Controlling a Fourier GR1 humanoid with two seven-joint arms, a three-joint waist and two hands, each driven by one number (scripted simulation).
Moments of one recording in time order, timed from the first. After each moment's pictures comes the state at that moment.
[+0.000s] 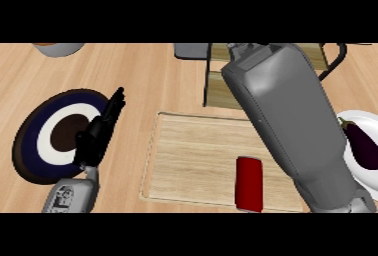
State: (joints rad) left arm -0.18 0.07 -0.02 -1.45 -0.16 -0.02 0.04; right arm -1.19 -0.04 0.12 -1.29 1.50 -0.04 0.99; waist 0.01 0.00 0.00
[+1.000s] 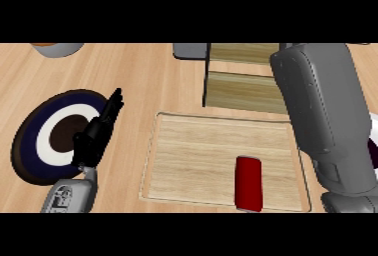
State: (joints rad) left arm -0.18 0.07 -0.01 -1.44 -0.16 -0.03 0.01; right arm -1.10 -0.13 -0.10 -1.12 1.34 -0.47 0.81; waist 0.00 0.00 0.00
